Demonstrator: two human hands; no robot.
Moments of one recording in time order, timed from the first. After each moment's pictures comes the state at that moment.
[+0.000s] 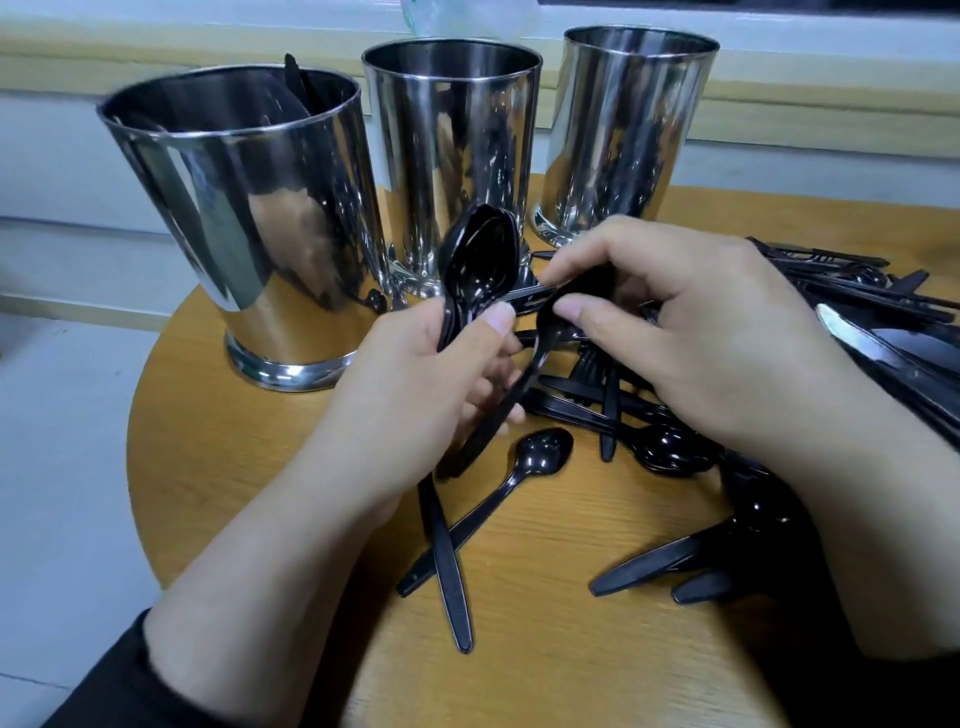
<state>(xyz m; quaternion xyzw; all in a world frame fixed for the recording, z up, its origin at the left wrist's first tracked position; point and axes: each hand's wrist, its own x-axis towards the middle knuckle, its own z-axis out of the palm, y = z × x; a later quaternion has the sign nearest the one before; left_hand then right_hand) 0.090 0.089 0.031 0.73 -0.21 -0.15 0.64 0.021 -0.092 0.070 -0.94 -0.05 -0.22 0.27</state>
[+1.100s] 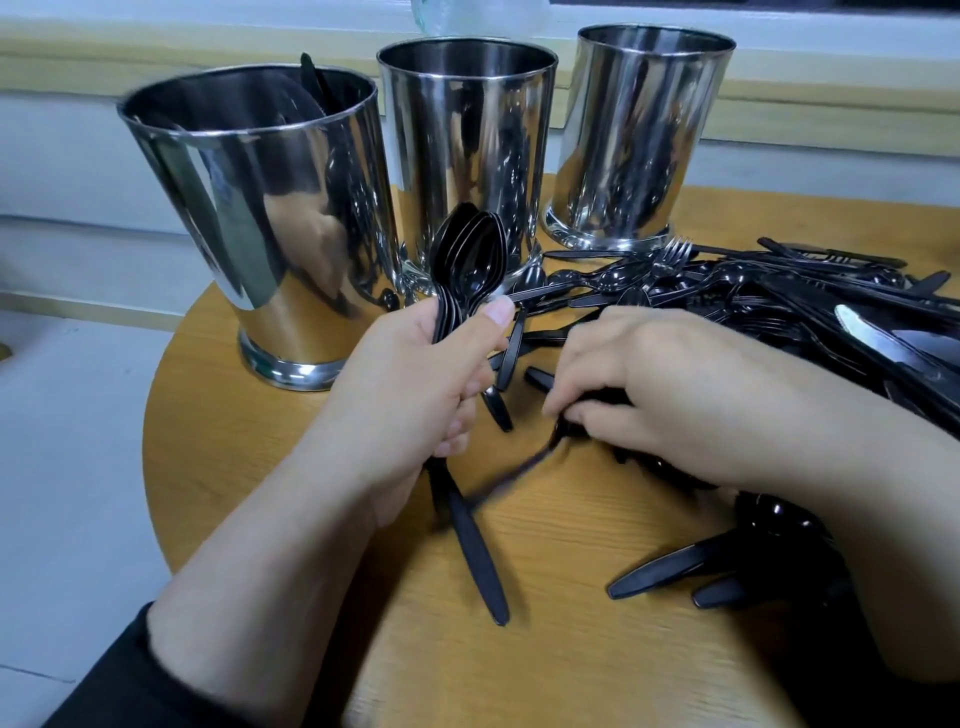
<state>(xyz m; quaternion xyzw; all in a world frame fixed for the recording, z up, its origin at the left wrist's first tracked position) 0.096 0.092 0.027 0.69 -0.15 -0.19 0.68 0.029 -0.090 0.064 -0.98 -0.14 0.03 0.11</state>
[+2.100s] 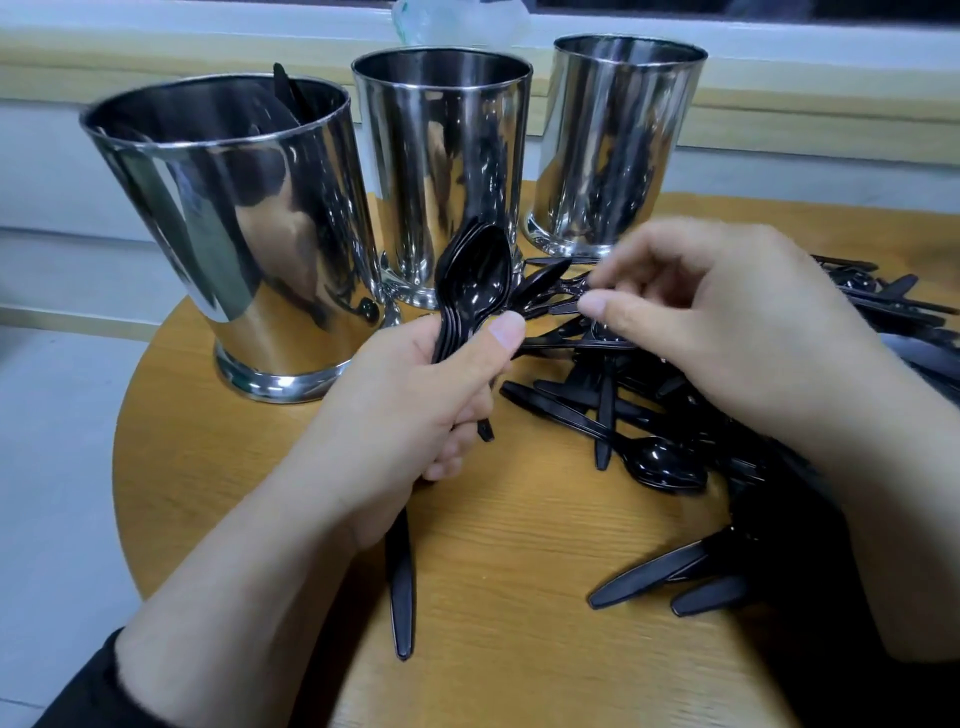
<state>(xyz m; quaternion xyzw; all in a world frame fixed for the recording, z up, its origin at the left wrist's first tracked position) 0.090 0.092 0.028 0.68 -0.20 -0.24 0.67 0.021 -0.112 0.075 -0.94 0.04 -0.17 0.31</state>
